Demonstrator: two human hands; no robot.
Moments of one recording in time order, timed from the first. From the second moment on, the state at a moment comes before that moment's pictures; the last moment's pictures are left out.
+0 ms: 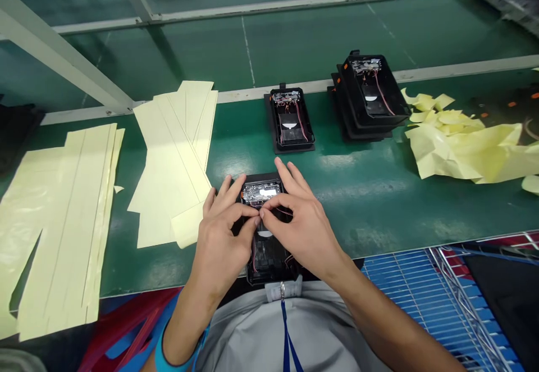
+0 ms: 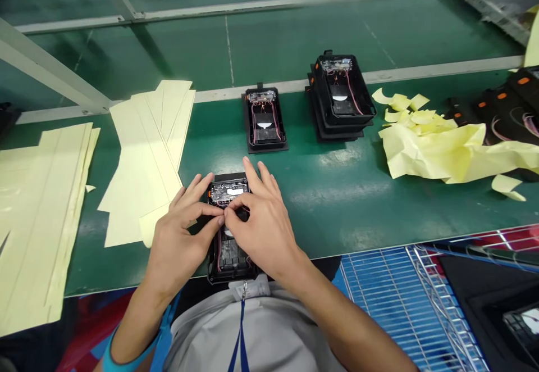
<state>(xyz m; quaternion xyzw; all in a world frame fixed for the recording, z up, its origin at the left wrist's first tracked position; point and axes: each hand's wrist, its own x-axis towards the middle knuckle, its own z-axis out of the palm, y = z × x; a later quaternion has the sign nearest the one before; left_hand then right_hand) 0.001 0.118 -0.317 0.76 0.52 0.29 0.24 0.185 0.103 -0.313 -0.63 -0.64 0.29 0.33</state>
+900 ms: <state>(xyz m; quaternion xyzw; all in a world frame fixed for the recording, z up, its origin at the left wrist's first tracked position) 0.013 0.134 -0.321 0.80 0.50 0.29 0.16 0.205 0.119 -0.320 -0.45 -0.84 0.07 0.31</state>
